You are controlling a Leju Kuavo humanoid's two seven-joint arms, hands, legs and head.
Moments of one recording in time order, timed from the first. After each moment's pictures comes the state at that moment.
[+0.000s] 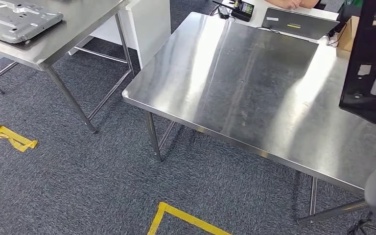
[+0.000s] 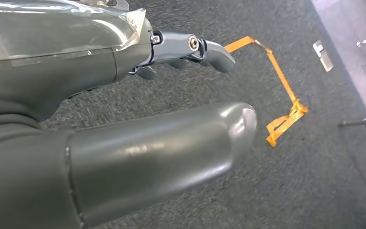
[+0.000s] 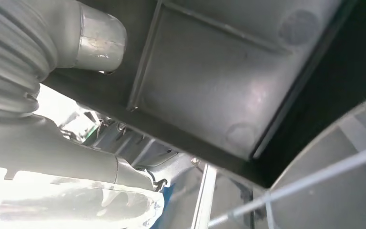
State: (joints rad) left arm -0.07 0.07 0.77 -0.54 -0.19 0.13 -0.70; right arm -0.98 -0.58 -0.18 -0.97 0.73 -0.13 -0.11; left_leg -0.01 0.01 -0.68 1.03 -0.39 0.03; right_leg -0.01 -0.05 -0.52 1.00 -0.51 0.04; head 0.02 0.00
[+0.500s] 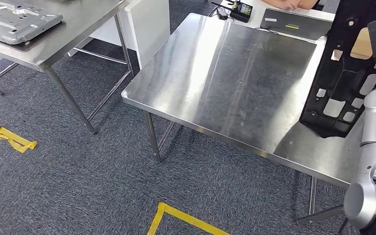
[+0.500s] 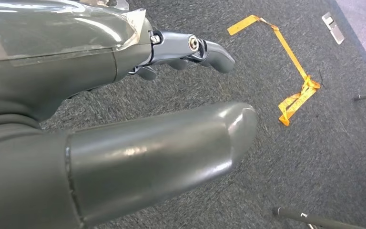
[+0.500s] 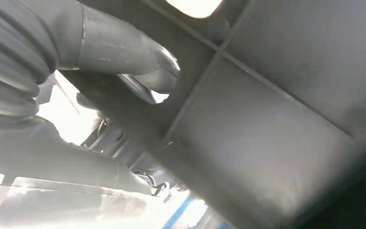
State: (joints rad) left arm -0.05 0.07 0.74 -0.51 -0.21 0.09 -0.70; right arm -0.84 -0.48 -0.24 -0.60 0.84 -0.35 -0.08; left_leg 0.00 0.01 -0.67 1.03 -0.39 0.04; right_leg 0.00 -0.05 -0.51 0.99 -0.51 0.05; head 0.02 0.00
